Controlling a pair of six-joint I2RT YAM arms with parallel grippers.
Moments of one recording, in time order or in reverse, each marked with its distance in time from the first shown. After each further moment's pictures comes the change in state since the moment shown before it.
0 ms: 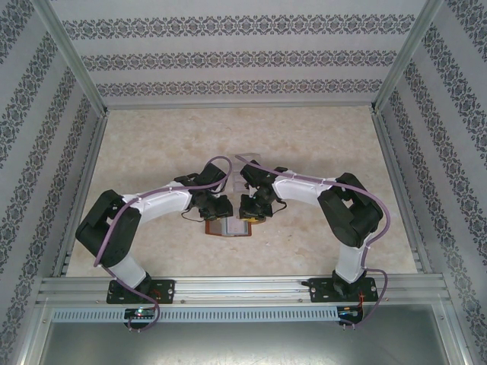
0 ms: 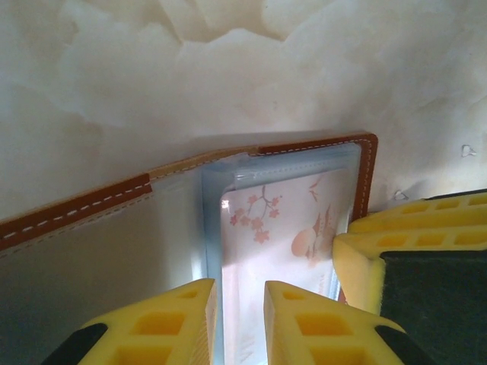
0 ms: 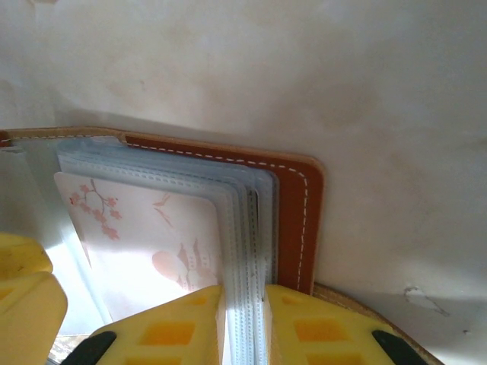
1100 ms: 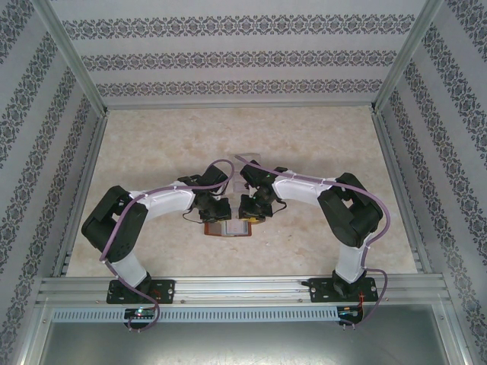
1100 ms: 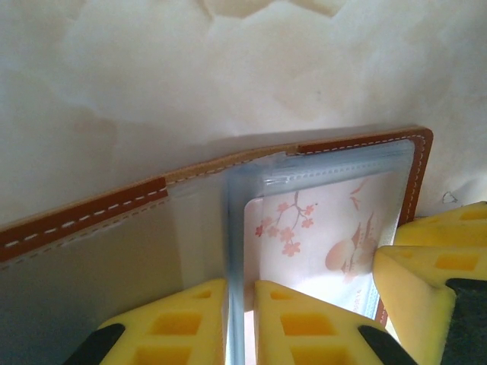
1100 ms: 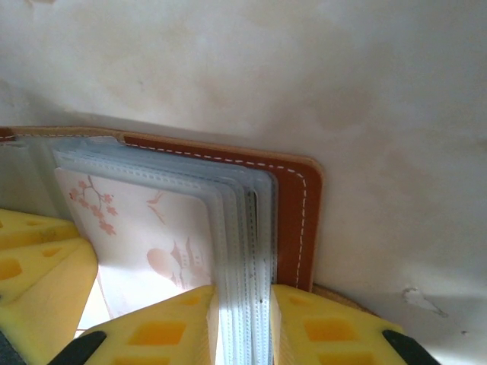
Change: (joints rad) left arm 0.000 0.046 0.000 -0.008 -0.005 0.027; right arm 0.000 0.000 0.000 -0.001 0.004 -0.003
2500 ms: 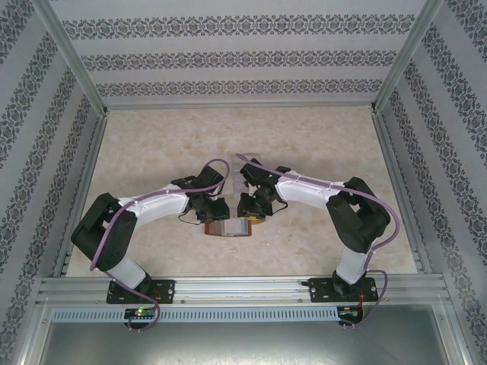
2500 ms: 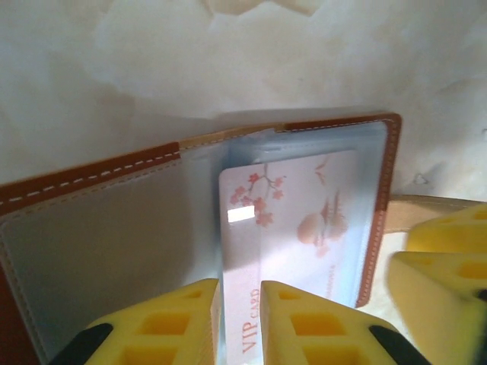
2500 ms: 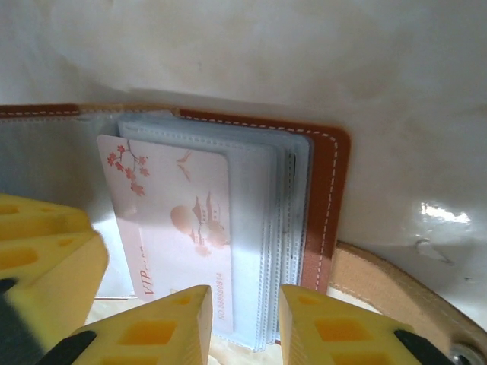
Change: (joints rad) left arm 0.003 -0.103 -0.051 0.013 -0.002 -0.018; right arm 0.020 -0.061 0.000 -0.020 0.012 0.010
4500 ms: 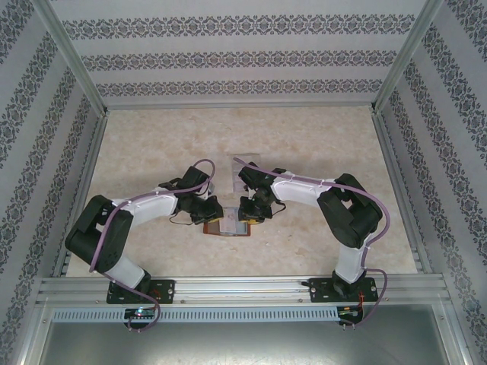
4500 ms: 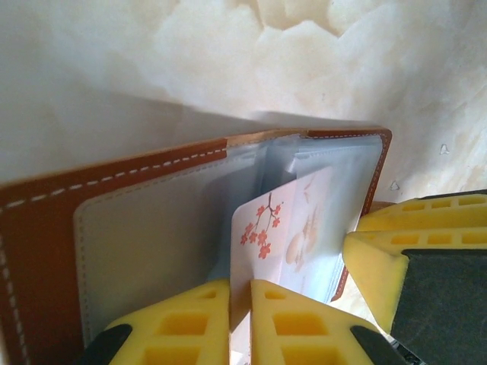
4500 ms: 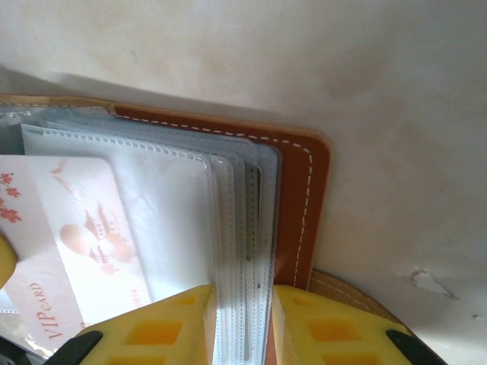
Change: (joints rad) left arm 0.123 -0.027 -0.108 0.118 0.174 -0.018; right arm -0.001 0.060 0.000 0.002 -0.004 -0.004
